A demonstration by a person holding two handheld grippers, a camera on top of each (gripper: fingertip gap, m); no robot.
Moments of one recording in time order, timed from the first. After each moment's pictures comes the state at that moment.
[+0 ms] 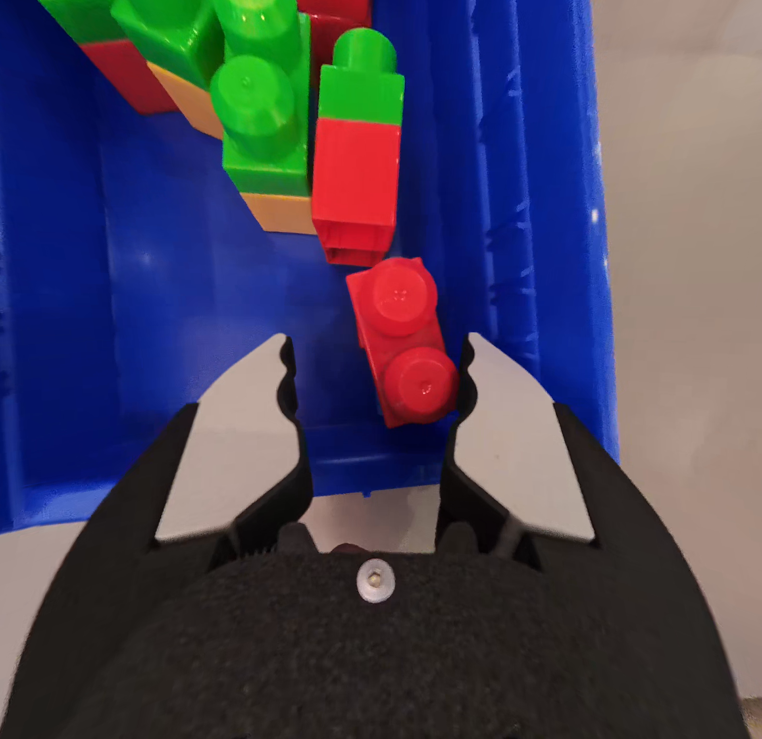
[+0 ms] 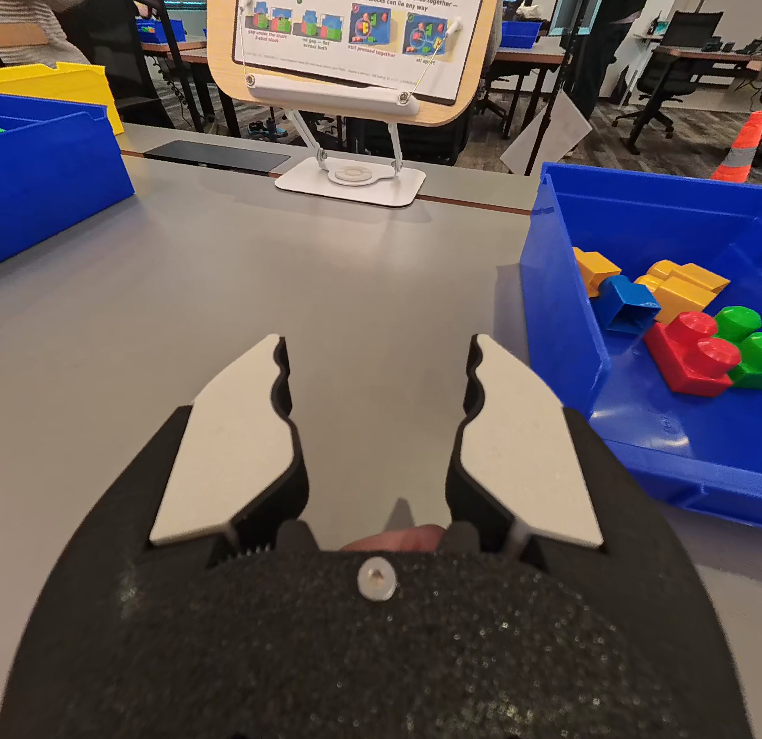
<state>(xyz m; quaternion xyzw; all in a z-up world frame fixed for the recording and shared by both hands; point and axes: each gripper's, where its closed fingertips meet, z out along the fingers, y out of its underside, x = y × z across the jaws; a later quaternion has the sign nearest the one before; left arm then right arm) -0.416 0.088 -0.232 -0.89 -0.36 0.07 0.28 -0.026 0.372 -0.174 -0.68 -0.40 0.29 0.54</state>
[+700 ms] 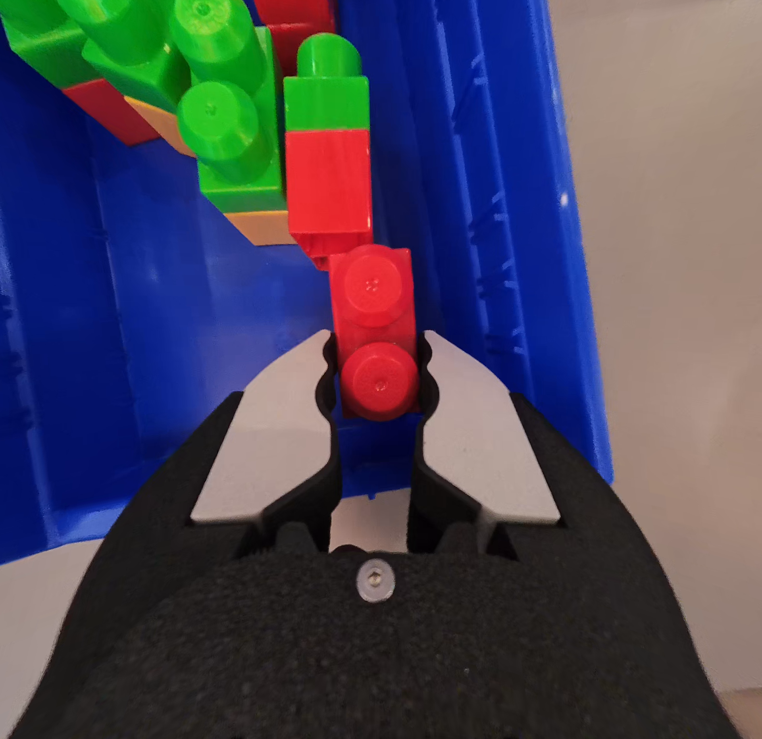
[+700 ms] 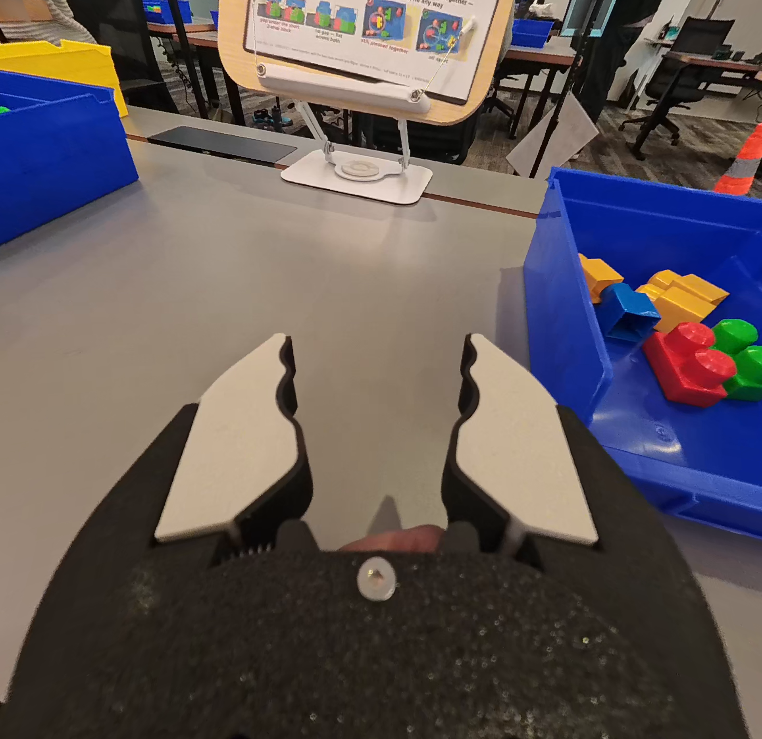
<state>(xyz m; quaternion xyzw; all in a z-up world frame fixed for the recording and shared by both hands) -0.415 0.092 -0.232 -0.91 -0.31 0.09 0.27 -0.027 0.368 -0.171 -0.67 -0.42 0.28 0.54</state>
